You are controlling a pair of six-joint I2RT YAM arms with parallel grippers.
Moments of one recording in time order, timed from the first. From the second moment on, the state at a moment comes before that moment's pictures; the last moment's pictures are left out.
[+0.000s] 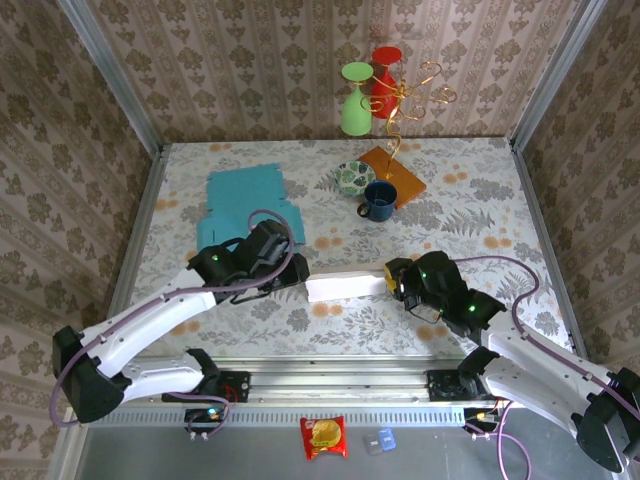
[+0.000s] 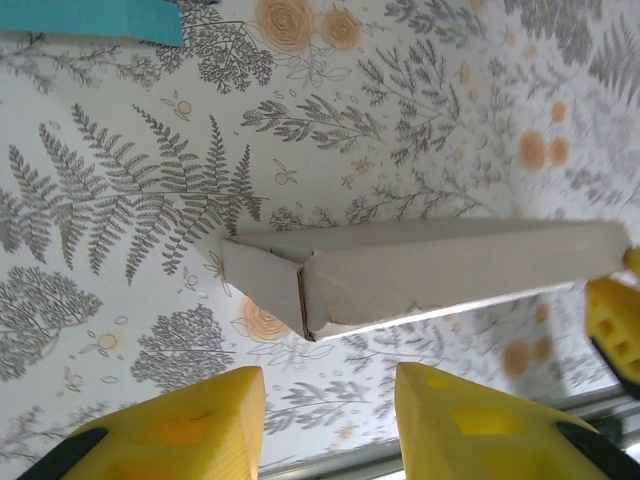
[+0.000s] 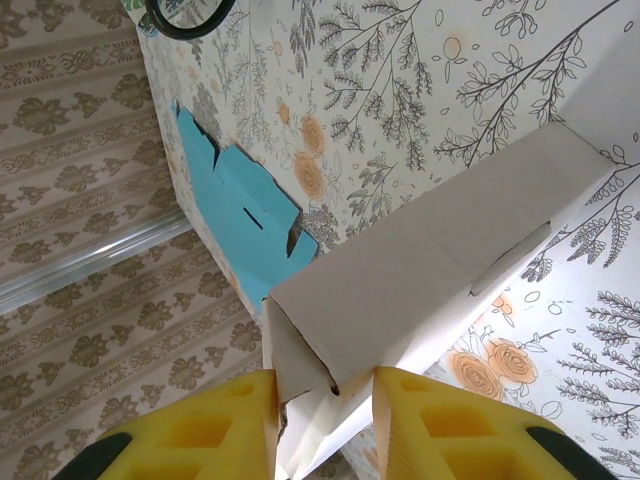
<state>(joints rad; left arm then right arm) -0.89 1.13 1.02 -0.82 0.00 -1.01 0.62 0.83 0.45 -0.20 -0.01 1.78</state>
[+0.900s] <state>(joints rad) -0.79 1.03 0.76 -0.48 0.14 -1.39 0.61 0.84 0.45 -0.21 0.00 1.79</state>
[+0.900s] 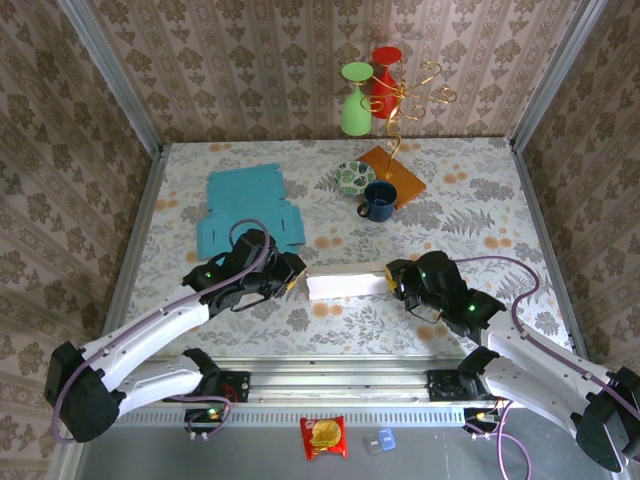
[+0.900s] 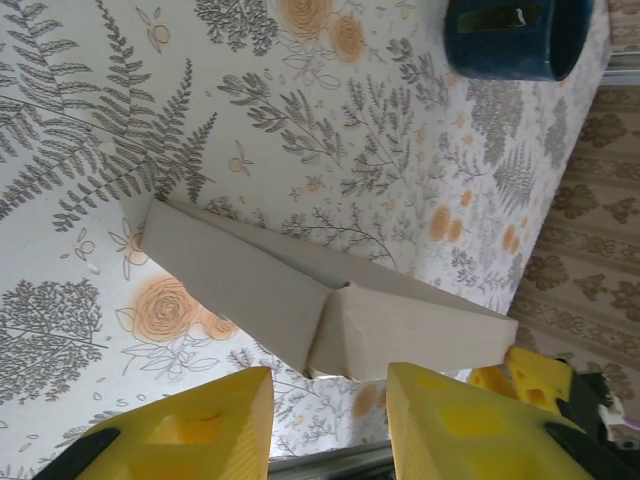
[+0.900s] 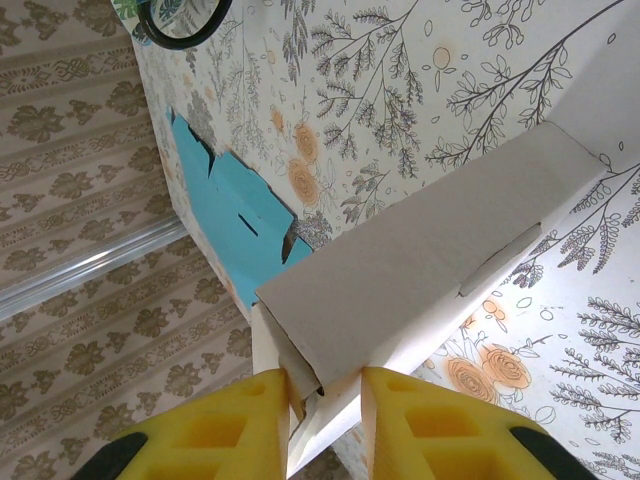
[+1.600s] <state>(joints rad) -0.79 1.03 0.59 -0.23 0.19 -1.45 0.61 0.84 0.45 -0.21 0.00 1.81</state>
